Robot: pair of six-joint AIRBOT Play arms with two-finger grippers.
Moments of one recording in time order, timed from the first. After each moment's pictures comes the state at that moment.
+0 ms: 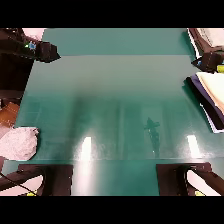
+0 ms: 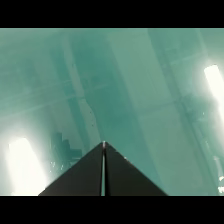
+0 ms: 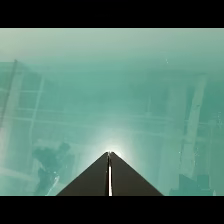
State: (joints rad) left arm -0.15 -1.28 1.70 1.25 -1.27 -1.43; right arm -0.18 -1.01 1.33 -1.05 1.15 1.42
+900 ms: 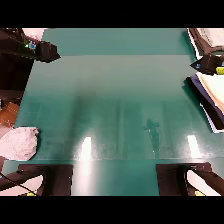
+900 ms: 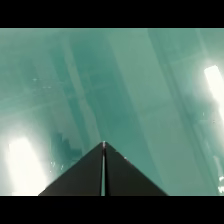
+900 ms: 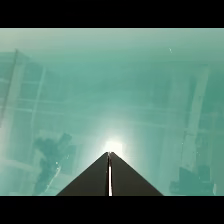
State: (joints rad) left arm -0.15 -1.28 1.70 1.25 -1.28 -1.43; right arm -0.18 -1.01 1.33 -1.05 1.19 1.42
